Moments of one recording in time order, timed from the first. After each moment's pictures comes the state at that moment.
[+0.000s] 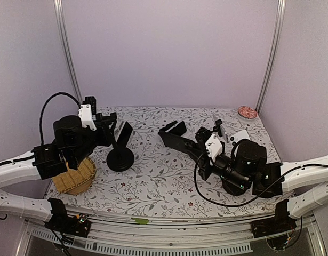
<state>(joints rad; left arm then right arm) -0.94 0.93 0.70 0.04 -0.63 -0.35 1.25 1.18 0.64 0.46 0.40 -0.18</state>
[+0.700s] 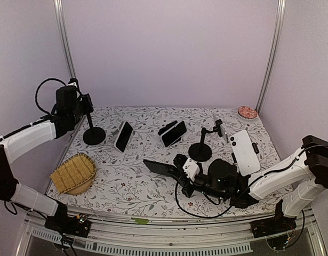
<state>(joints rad) -0.26 1.30 0.97 0.09 -0.39 -0.29 1.24 1.55 0.57 0.82 0.24 -0.11</state>
